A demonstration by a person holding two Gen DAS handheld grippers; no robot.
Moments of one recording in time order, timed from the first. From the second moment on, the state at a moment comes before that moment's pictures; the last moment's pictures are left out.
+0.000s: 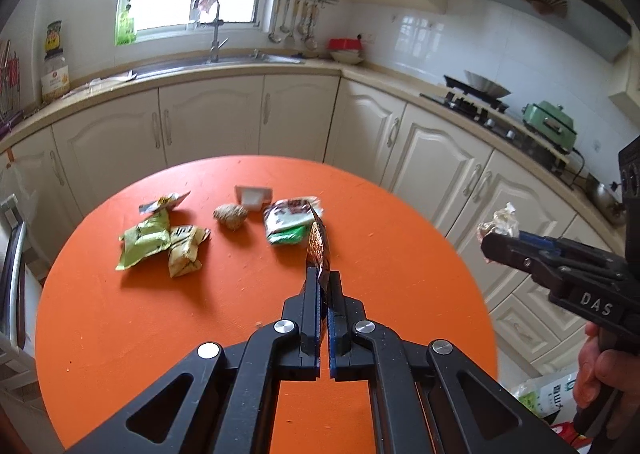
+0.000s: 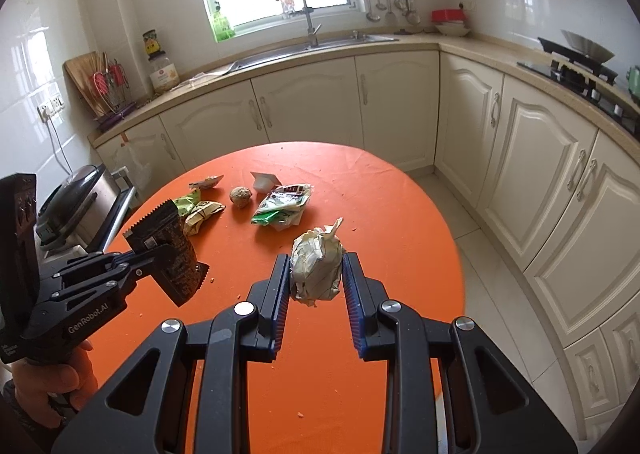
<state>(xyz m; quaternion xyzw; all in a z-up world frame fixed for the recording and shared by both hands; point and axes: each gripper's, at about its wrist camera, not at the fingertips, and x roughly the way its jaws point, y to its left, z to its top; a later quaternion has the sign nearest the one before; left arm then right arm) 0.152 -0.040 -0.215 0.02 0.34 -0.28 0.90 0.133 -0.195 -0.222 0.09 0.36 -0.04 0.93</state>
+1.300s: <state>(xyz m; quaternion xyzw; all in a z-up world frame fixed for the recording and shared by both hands) -0.050 -0.367 -0.261 0.15 0.39 -0.61 0.67 -0.208 -0.464 -0.302 0.25 0.37 -0.38 0.81</state>
